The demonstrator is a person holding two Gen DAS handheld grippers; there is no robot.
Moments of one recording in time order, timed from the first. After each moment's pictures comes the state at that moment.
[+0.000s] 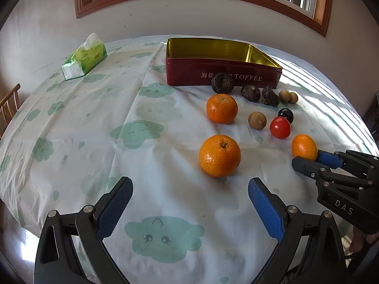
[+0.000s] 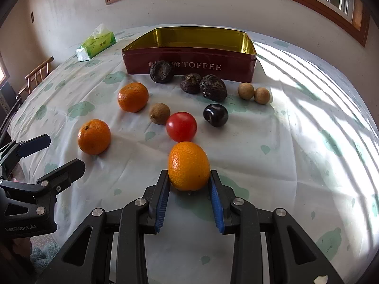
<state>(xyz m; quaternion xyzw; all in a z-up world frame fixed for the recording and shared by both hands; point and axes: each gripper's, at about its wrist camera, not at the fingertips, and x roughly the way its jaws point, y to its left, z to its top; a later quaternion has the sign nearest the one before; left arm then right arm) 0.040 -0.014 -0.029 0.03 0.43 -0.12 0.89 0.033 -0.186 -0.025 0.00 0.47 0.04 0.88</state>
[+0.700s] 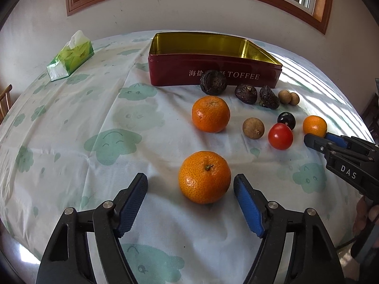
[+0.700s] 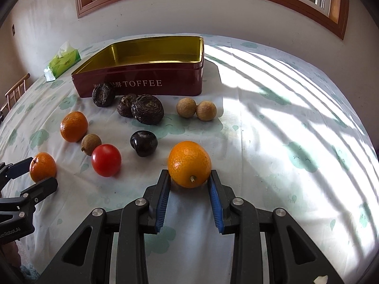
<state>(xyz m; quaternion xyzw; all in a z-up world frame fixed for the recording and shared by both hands) 0.068 -0.034 -0.042 0.03 0.44 -0.13 0.89 0.065 -0.238 -0.029 0.00 0.44 -0.02 0.90</state>
